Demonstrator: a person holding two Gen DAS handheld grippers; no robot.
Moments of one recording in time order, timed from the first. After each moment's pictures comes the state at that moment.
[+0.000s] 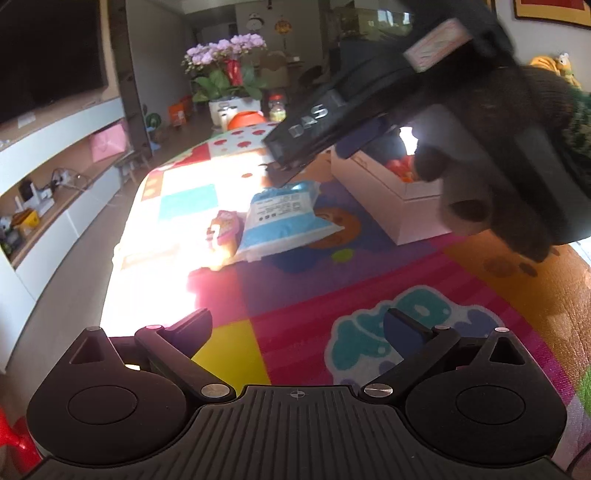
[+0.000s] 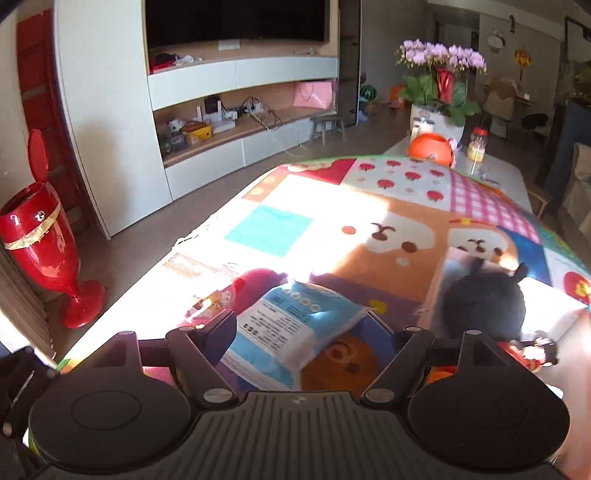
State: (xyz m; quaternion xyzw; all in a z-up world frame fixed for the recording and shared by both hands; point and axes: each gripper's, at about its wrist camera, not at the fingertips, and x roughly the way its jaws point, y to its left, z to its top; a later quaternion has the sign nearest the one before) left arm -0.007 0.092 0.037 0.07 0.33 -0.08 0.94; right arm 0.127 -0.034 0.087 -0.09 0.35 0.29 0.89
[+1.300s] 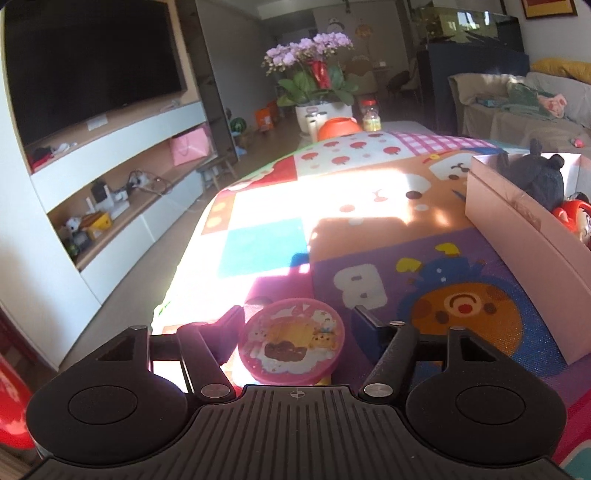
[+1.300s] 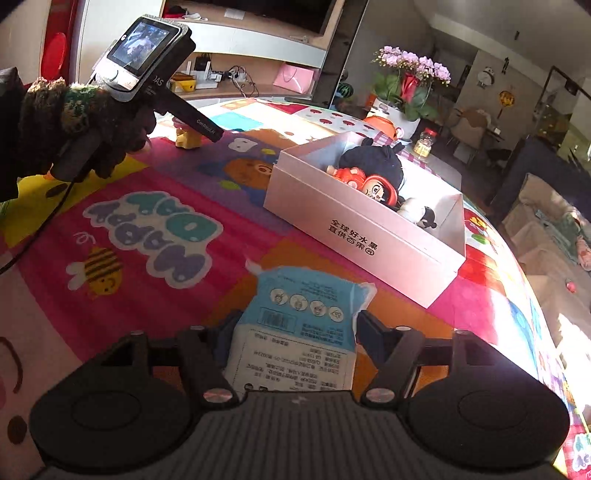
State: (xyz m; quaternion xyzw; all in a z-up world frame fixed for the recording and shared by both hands) left arm 0.129 0.101 0.023 0.09 0.30 0.08 0.94; right arm -0.047 -0.201 0.038 -0.22 0.31 0.23 0.90
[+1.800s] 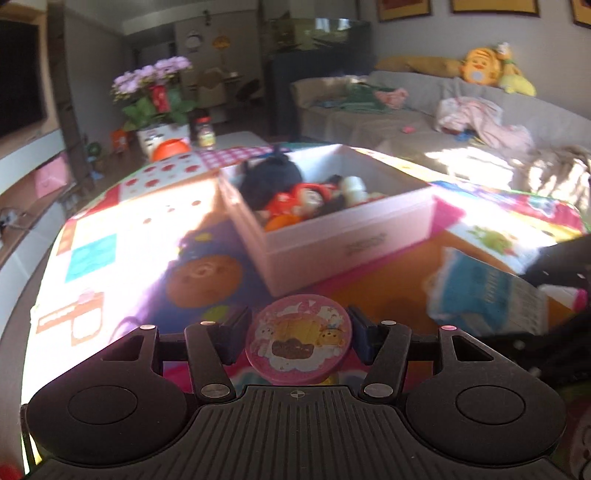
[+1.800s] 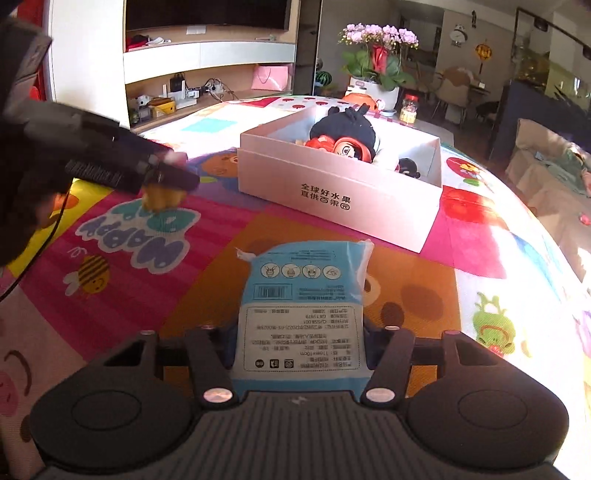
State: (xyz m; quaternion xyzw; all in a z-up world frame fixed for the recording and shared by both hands) left arm 0.004 -0.009 0.050 0.11 0.30 -0.19 0.93; right arm -0.044 -0.242 0.026 -0.12 0.34 0.23 0.90
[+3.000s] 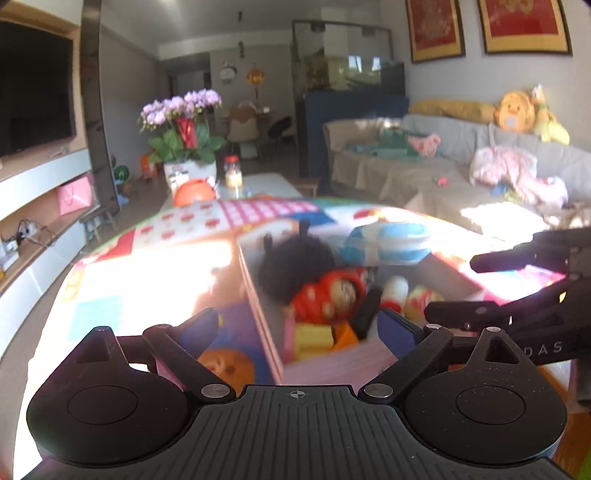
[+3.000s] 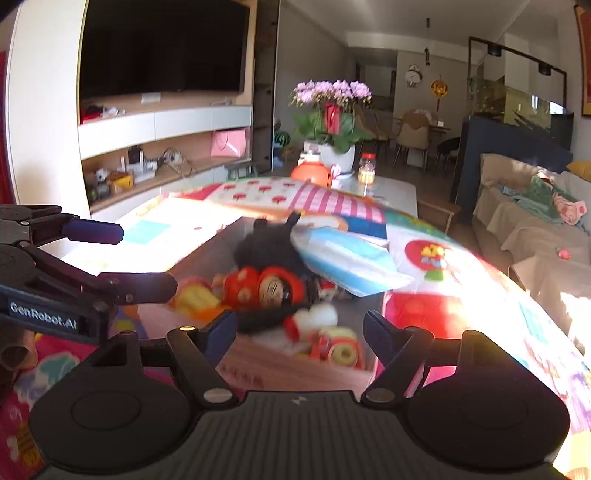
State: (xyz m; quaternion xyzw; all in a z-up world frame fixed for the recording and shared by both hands) left arm 0.082 -0.028 0.068 0.07 0.25 -0.13 0.96; right arm 0.065 -0.243 0.067 -0.07 0.26 0.18 0.95
